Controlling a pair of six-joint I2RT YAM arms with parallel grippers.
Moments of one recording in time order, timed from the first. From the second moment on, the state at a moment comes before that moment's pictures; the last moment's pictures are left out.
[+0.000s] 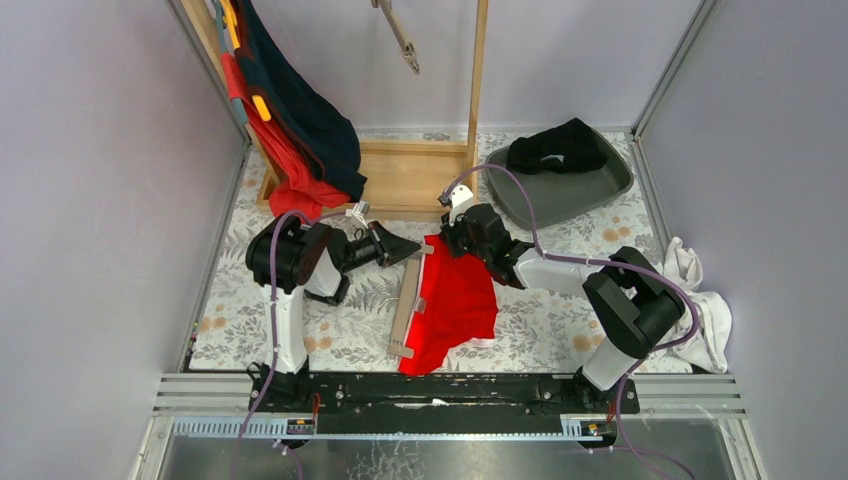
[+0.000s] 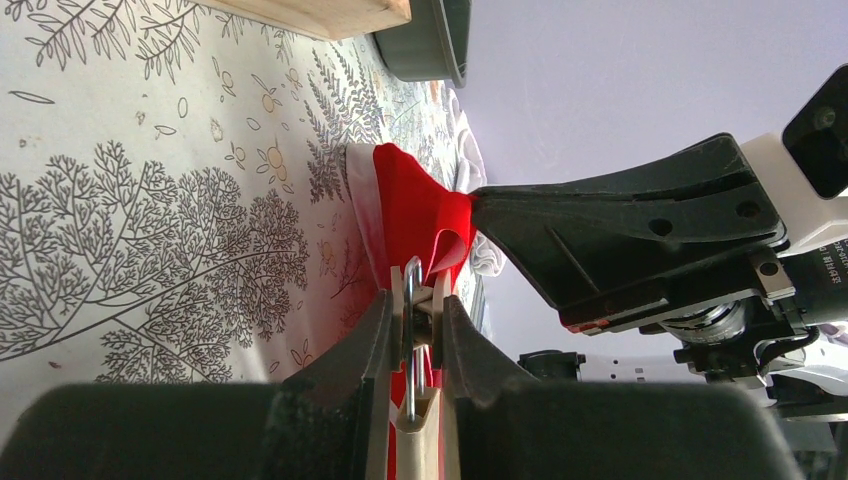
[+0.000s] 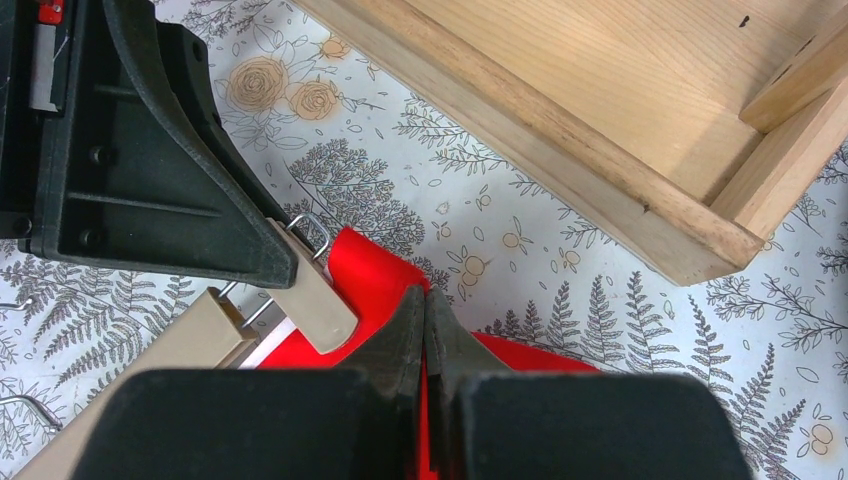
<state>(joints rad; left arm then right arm) -0.25 2.10 0.52 1.53 0.77 -1.30 0.72 1.65 0.84 0.36 0.01 0.10</state>
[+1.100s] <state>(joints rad) -0.27 2.08 0.53 1.53 0.76 -1.30 0.72 1.65 0.84 0.36 0.02 0.10</state>
